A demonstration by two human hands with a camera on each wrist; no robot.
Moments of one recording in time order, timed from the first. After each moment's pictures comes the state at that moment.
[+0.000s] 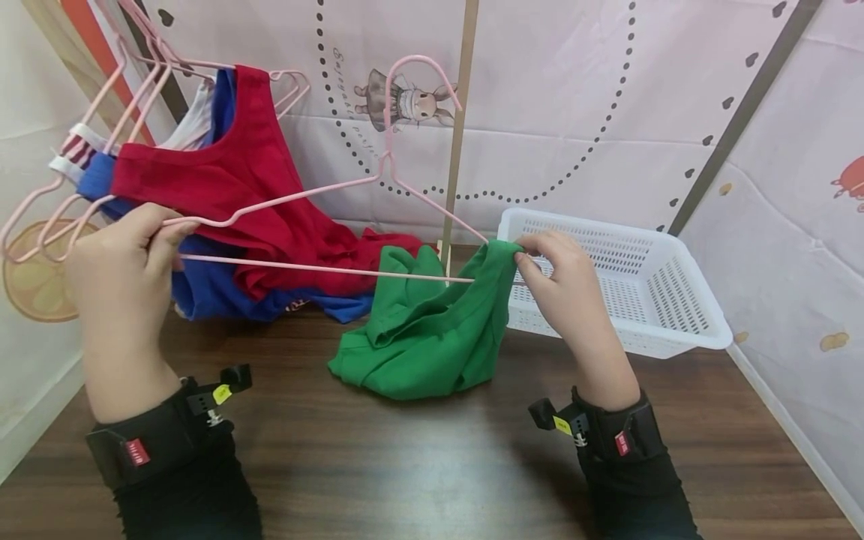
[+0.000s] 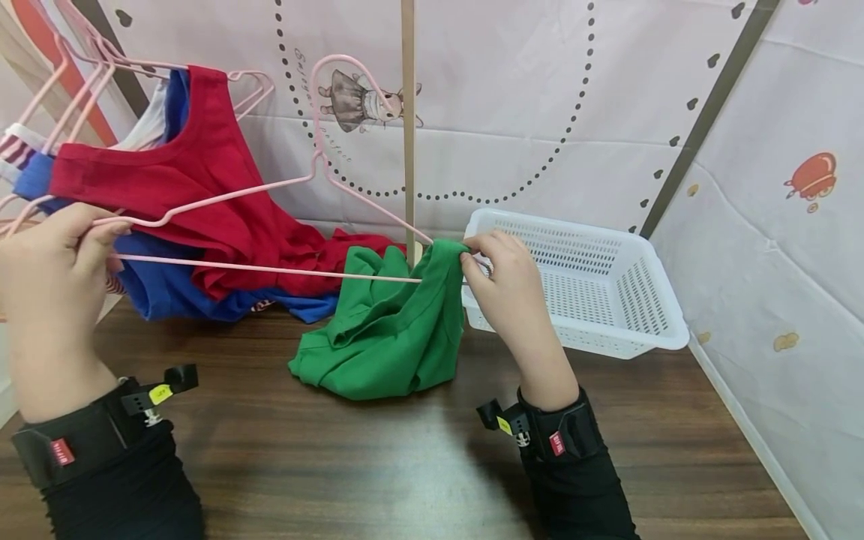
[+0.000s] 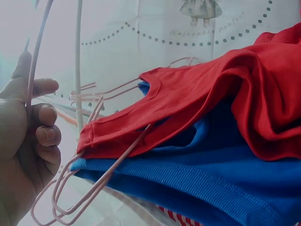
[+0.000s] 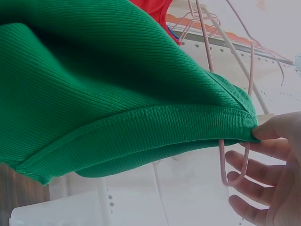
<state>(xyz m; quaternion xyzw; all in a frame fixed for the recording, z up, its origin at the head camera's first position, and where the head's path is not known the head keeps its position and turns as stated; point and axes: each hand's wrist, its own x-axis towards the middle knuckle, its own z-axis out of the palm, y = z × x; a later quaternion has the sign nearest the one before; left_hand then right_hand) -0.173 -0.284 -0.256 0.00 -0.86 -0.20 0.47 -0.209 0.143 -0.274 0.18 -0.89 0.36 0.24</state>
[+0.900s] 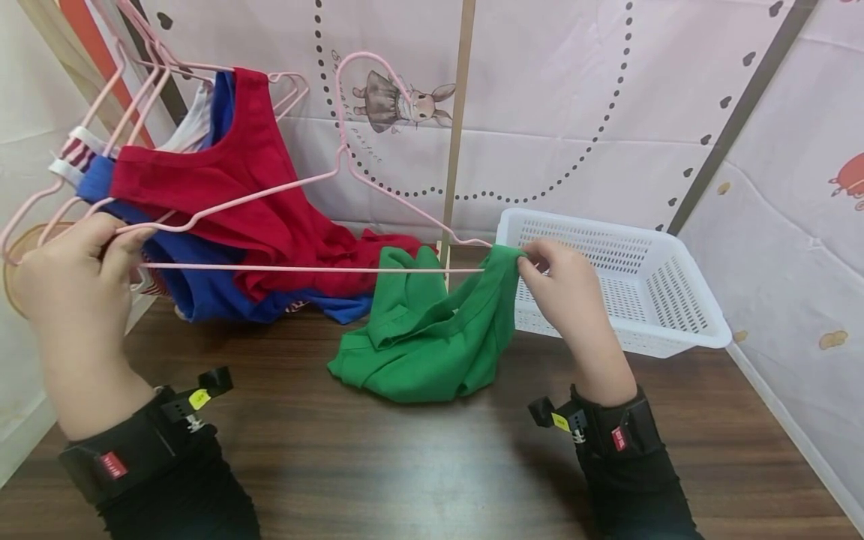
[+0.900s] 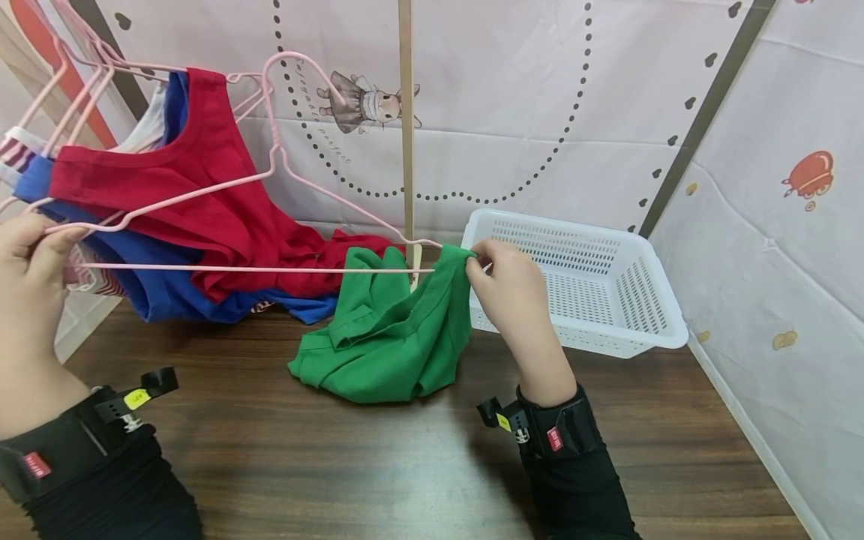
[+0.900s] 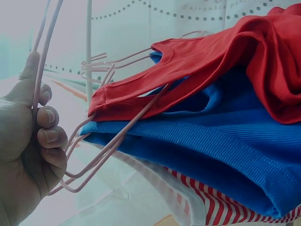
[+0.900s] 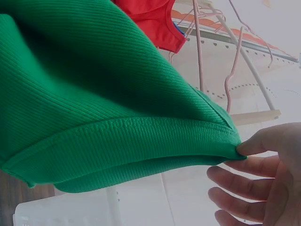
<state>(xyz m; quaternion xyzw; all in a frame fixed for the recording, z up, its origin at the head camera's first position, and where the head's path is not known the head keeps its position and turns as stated) -0.162 -0.303 -0.254 0.10 -0.87 -0.20 0.44 -0.214 0.144 -0.277 0.10 -0.92 0.33 0.18</state>
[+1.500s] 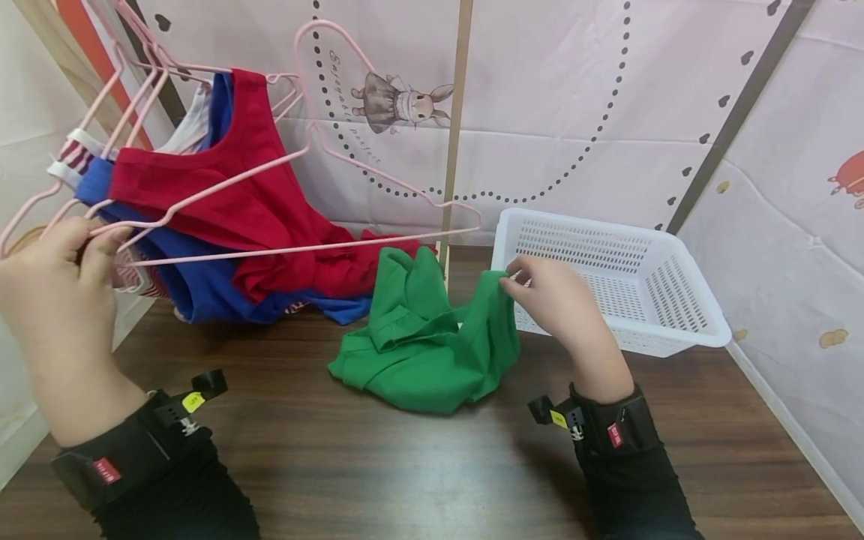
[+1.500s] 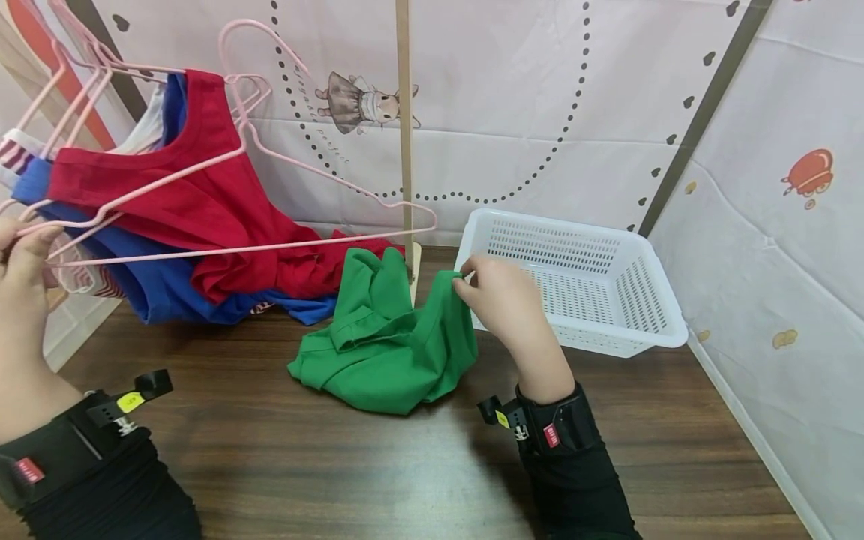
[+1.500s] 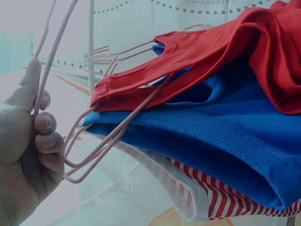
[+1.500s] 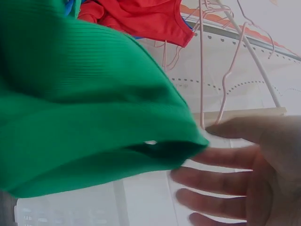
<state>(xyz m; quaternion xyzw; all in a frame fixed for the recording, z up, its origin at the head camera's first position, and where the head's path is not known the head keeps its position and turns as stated) -0.162 -0.316 -0.258 0.12 -0.85 -0.21 0.48 -0.222 0.143 -0.281 0.13 -0.96 0.23 0.06</state>
